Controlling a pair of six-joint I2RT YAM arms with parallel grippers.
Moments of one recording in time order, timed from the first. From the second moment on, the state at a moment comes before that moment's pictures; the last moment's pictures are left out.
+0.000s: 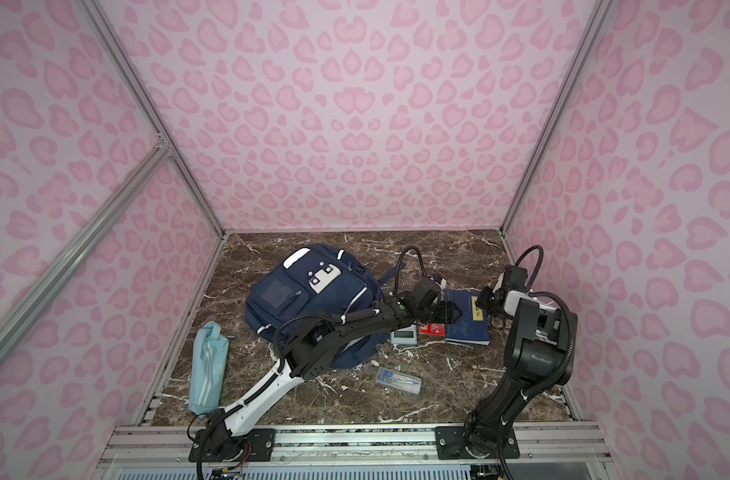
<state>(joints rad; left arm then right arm) -1.01 2.64 2.16 -0.13 0.21 -0.84 -0.36 1.79 0.96 -0.26 -0.23 0.28</state>
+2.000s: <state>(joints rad) -0.87 1.79 1.32 0.31 0.47 -0.91 -0.23 1.18 0.71 -0.08 -0.82 0.54</state>
